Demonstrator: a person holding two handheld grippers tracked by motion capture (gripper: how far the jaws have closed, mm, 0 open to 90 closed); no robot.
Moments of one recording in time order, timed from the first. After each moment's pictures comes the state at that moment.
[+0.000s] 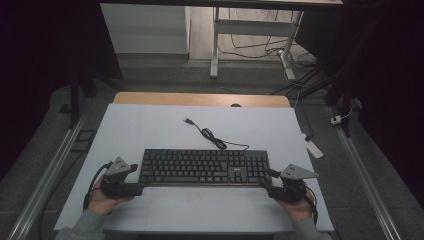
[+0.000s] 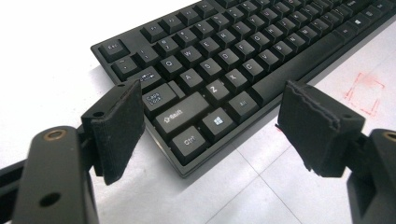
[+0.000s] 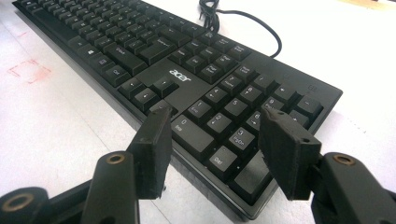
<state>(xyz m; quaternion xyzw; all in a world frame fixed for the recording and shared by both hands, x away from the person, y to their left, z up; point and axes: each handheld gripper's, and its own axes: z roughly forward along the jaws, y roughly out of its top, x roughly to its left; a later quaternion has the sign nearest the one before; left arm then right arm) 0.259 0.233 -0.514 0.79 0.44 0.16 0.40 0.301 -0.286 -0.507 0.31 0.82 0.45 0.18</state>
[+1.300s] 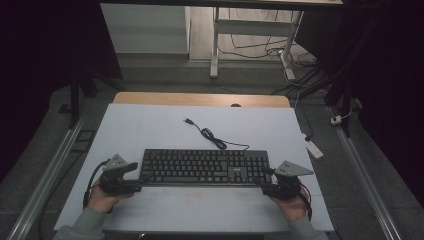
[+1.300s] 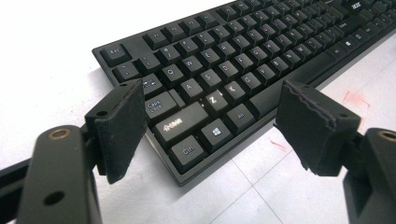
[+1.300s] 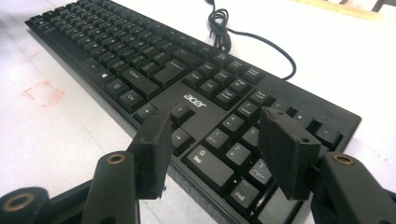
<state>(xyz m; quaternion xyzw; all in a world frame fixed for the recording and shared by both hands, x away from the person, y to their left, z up) 0.265 0.237 -0.510 0.78 0.46 0.13 0.42 0.303 -0.267 -0.497 0.31 0.81 0.46 0.18</state>
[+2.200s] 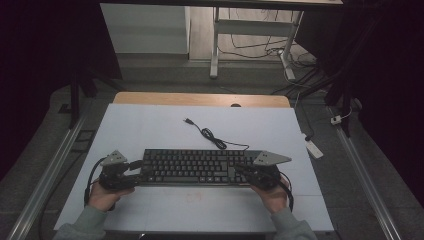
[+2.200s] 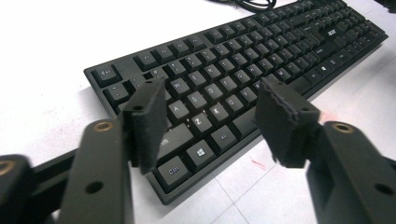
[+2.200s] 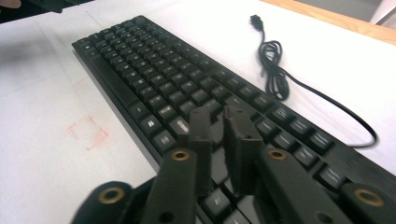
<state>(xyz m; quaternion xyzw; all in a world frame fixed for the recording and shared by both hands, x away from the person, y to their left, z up) 0.268 0.236 -0.497 0.76 0.46 0.12 0.44 0.319 -0.208 -0.478 0.27 0.83 0.47 0.14</state>
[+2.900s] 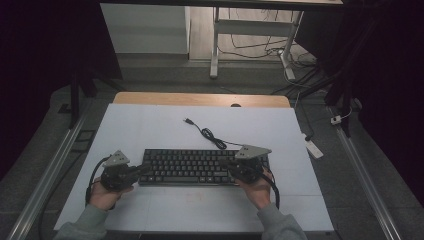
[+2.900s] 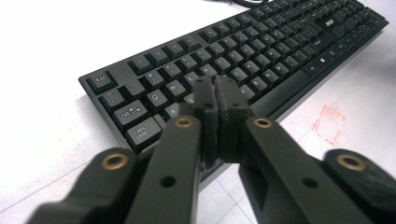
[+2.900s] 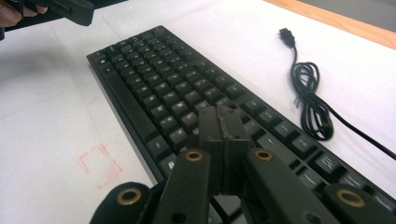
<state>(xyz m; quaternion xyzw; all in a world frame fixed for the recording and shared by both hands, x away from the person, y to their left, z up) 0.269 0.232 -0.497 0.78 0.43 0.13 0.44 0.333 -0.162 -0.475 0.24 0.84 0.47 0.12</state>
